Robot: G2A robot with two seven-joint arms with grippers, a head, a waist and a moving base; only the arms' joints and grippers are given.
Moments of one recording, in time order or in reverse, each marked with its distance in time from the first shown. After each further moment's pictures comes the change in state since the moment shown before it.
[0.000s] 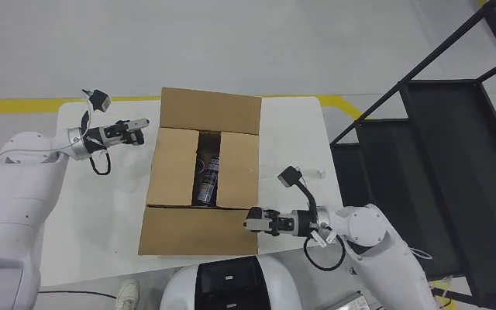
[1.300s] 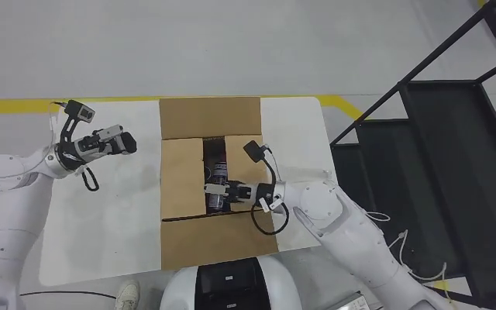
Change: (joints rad) left arm 0.251 0.084 -0.226 -0.280 -0.297 0.089 -0.089; right arm 0.334 -0.064 -0.297 0.204 -0.109 0.218 -0.288
